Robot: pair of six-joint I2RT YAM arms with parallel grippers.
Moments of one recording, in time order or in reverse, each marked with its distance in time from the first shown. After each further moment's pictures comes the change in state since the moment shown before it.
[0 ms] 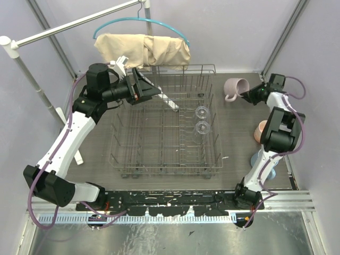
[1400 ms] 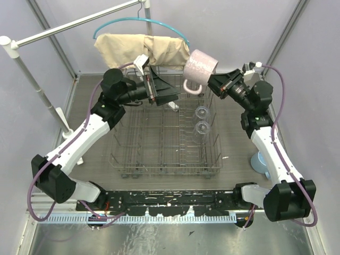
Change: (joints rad) left arm -0.200 0.045 -0.077 0.524 0.083 -0.394; right arm 0.404 -0.881 -0.508 0.646 -0.215 0.609
